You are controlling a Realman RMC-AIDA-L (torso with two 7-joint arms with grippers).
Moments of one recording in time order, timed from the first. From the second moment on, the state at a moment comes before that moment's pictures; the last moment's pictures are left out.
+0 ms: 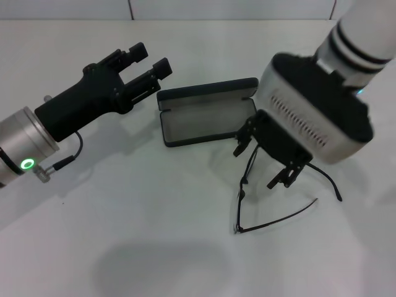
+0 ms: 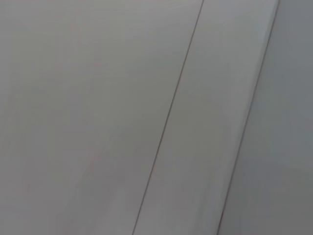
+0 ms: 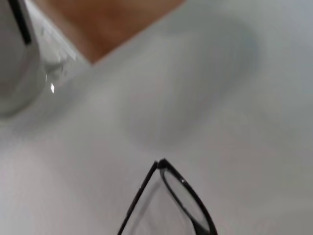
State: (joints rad) left arm -0.31 -2.09 1.07 0.54 1.14 1.44 -1.16; right arm 1.05 2.03 -1.67 -0.99 -2.28 -1.50 1.30
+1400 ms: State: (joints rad) left arm -0.35 -2.09 1.07 0.49 1.14 1.44 -1.11; right arm 1.05 2.03 -1.96 -0.93 -2.15 -1.28 1.34
